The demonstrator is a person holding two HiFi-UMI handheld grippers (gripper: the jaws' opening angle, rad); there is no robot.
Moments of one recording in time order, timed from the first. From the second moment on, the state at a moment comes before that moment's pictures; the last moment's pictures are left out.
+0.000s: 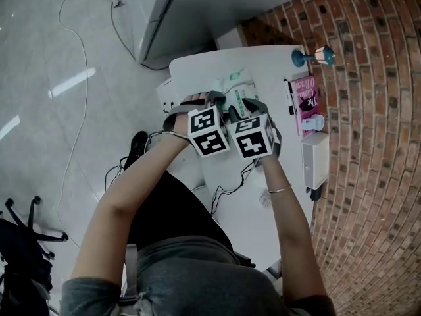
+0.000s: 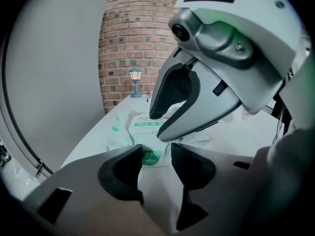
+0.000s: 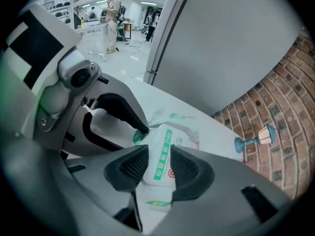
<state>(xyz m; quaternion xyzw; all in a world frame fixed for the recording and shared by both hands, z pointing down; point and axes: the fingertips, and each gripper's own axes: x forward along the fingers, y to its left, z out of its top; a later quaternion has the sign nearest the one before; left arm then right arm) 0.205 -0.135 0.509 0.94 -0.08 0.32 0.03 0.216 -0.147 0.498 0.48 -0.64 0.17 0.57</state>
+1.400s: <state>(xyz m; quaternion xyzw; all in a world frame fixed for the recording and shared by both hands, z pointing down) 0.207 -0.135 0.512 0.94 -0.06 0.33 0.01 0.216 -0.145 0.498 0.48 -0.62 0.21 0.58</state>
